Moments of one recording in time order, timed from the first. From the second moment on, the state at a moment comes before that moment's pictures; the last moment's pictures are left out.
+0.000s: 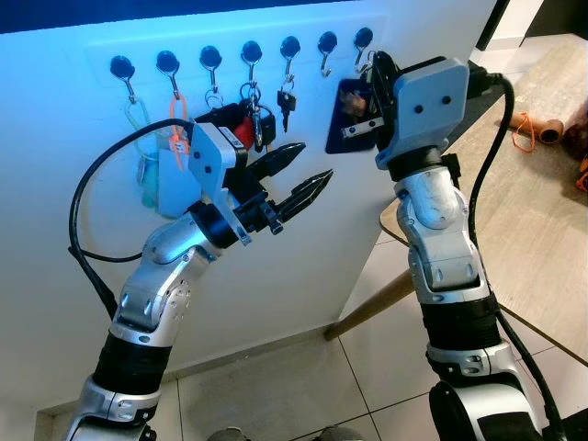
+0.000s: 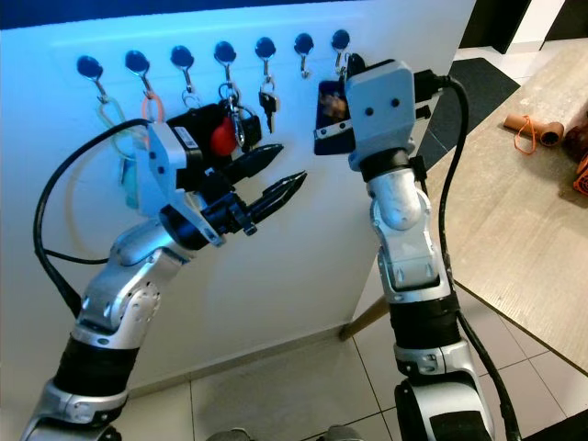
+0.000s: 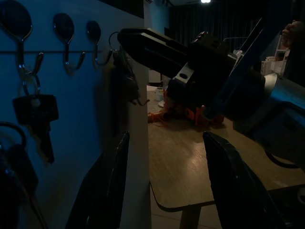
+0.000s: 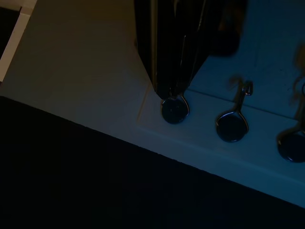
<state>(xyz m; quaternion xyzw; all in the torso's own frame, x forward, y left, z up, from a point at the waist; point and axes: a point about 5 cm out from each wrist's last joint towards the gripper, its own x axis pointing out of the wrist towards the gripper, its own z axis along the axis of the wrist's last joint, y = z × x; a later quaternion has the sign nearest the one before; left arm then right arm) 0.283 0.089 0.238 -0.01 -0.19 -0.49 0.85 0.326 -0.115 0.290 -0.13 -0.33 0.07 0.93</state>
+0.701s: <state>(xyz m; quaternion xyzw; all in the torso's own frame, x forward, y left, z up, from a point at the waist) 0.283 0.088 0.237 -0.01 -0.19 -0.49 0.85 0.341 -0.118 0.285 -0.15 -0.28 0.07 0.95</state>
